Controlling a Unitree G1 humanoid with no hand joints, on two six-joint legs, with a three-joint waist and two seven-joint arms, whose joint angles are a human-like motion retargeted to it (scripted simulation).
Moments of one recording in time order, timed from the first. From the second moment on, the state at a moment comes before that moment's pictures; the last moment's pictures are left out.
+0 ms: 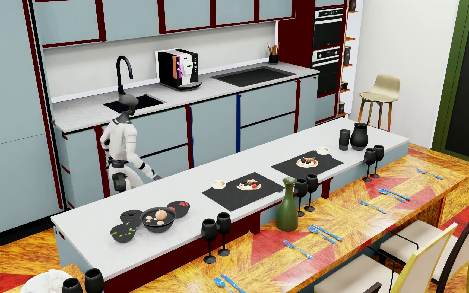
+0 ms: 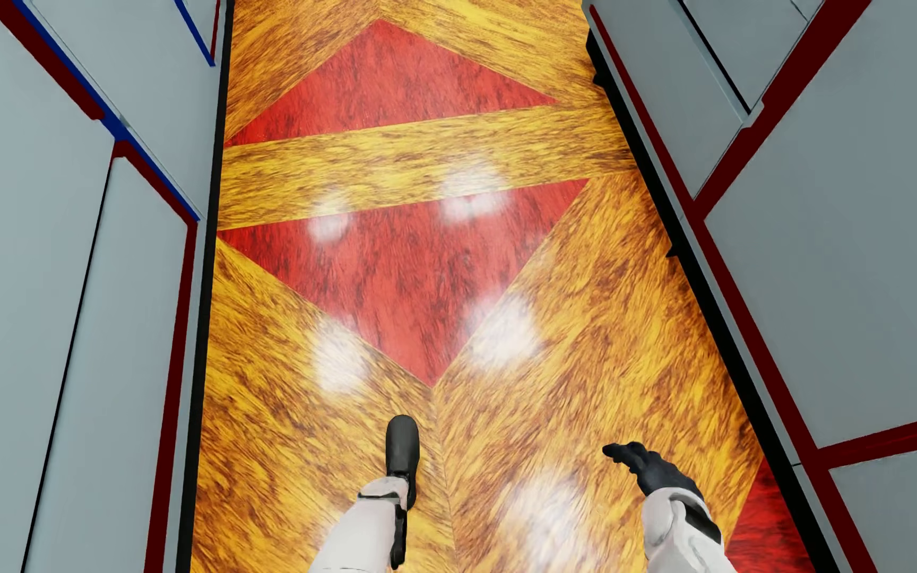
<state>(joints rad) -0.81 0.11 0.07 0.05 -0.11 0.01 0.04 -0.20 0.06 0.30 0.39 0.41 -0.08 -0.13 -0.49 0.12 -0.33 0.00 0.14 0.21 0.26 0.59 0.58 0.49 -0.61 0.09 0.33 0.26 -0.06</state>
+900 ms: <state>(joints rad) -0.72 0.01 0.08 0.08 0.01 0.03 0.05 -0.08 0.01 0.30 0.41 0.44 -0.09 -0.13 -0.48 0.21 -0.27 -0.11 0.01 -0.03 0.38 0.85 0.64 0.56 -0.68 0.30 0.28 -0.06 0.00</state>
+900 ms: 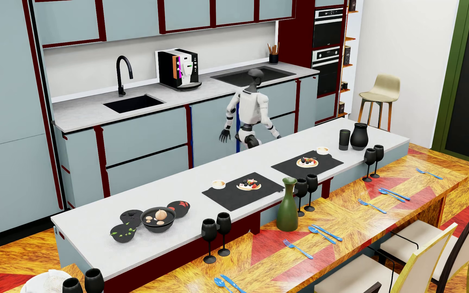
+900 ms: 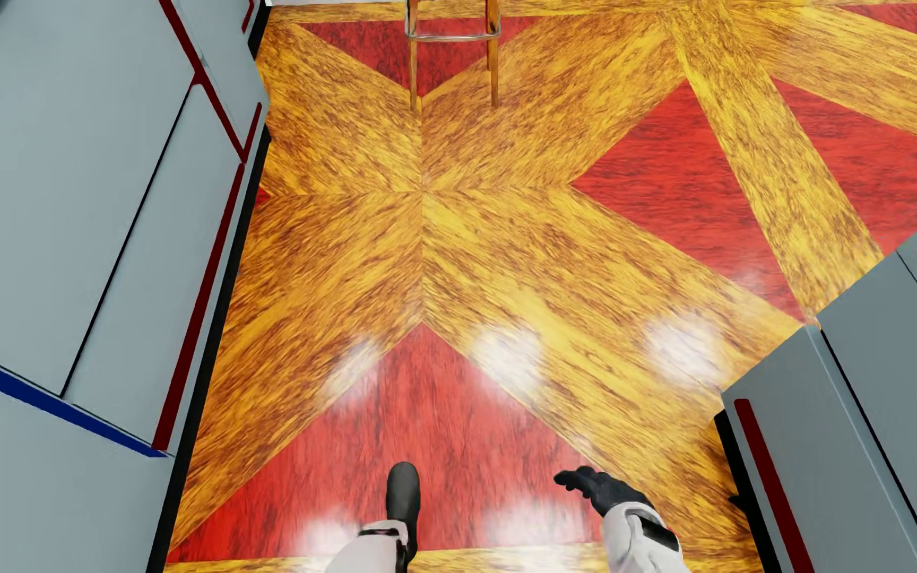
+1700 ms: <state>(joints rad) -0.48 -0.53 0.02 0.28 -0.03 0.09 0.21 -0.11 0.03 1.29 0.63 0.13 -0.09 -0.42 -0.06 0.20 -0.11 0.06 0.00 -0.18 0.15 0.64 0.55 0.70 -0.57 0.09 0.19 0.03 -0.16</state>
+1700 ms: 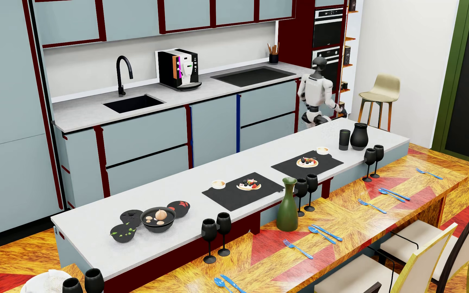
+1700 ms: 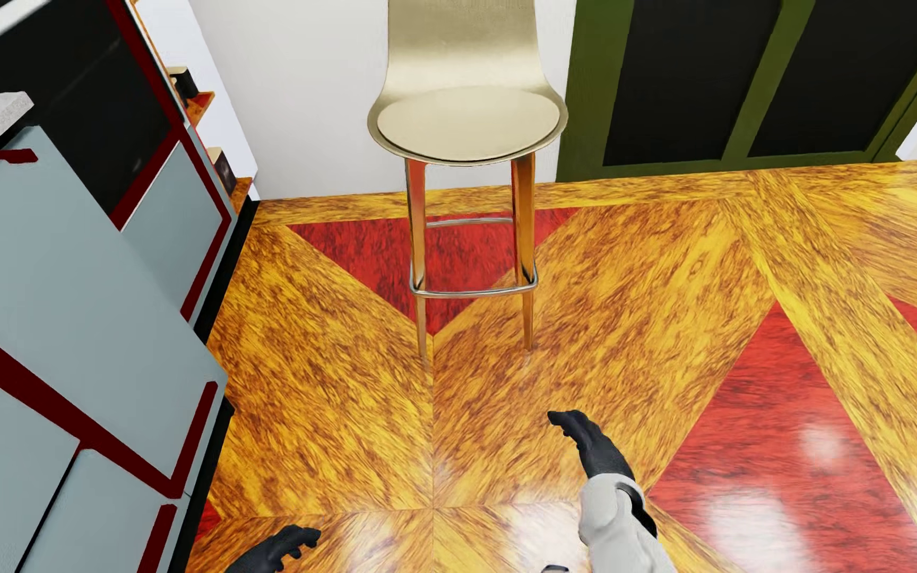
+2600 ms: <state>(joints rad) -0.28 -0.23 0.02 0.05 -0.20 -0.03 0.03 -0.23 -0.01 0.36 0.37 0.19 0.14 -0.28 -0.24 0.03 -0.16 -0.06 0.08 0.12 0.40 0.84 0.89 0.67 -0.54 0.24 0.39 0.02 0.02</state>
